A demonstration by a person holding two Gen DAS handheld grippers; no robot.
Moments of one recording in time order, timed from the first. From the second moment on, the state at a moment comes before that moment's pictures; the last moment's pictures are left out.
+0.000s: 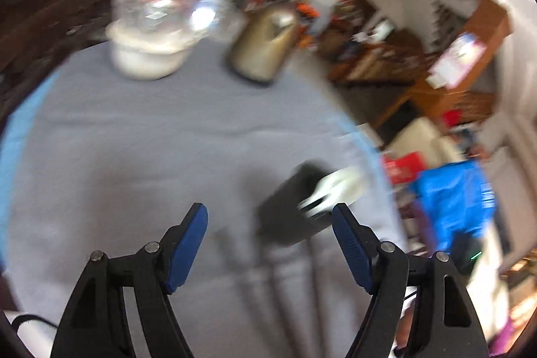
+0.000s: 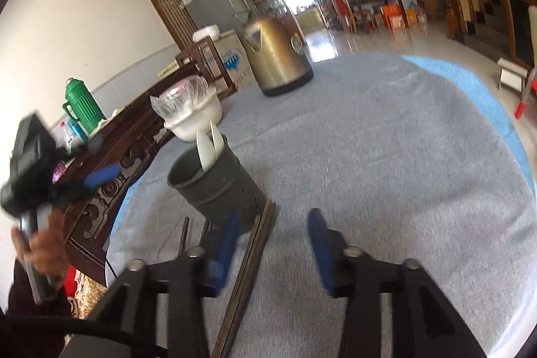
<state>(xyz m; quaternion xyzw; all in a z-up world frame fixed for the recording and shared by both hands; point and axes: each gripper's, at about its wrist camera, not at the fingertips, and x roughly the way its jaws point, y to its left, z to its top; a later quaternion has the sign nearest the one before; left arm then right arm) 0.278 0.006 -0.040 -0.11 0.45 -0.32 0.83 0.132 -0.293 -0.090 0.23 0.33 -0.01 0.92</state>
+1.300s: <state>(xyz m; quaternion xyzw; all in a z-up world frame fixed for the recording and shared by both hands) 0.306 -0.060 -0.131 0.02 0.56 -0.26 0.79 0.209 -0.295 -0.142 0.25 0.45 -0.02 0.86</state>
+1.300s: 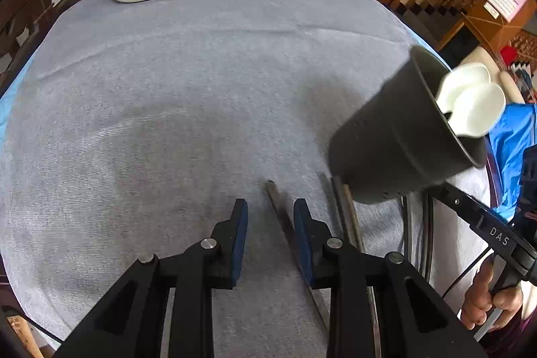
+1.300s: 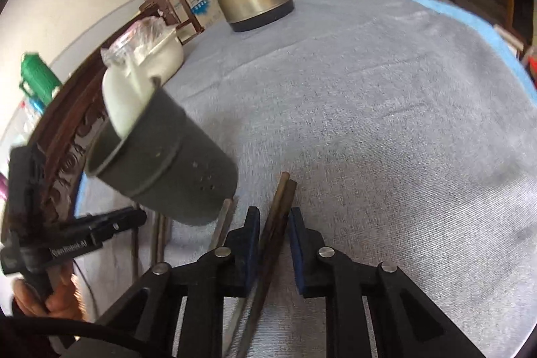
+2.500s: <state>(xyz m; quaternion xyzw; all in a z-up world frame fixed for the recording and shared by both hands) 0.301 -0.060 -0.125 0.03 0.55 -0.28 0.79 0.220 -0.303 -0.144 0.25 0.49 -0.04 0.83</state>
